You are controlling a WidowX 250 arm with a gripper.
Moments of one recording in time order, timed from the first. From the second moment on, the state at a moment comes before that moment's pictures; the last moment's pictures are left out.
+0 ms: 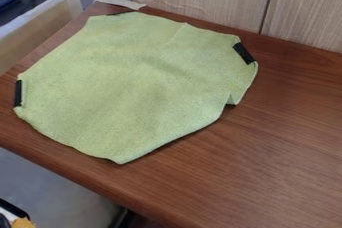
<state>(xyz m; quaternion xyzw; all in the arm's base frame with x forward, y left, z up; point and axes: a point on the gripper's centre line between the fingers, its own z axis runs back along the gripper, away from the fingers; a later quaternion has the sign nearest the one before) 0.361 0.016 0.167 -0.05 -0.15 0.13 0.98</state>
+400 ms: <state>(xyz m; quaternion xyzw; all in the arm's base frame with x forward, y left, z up) 0.371 0.039 0.141 -0.03 -0.10 0.09 0.99</state>
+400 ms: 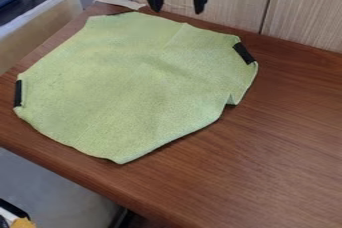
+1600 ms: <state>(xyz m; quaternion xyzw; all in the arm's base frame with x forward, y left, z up) 0.426 0.163 0.089 0.00 -0.06 0.14 0.99</state>
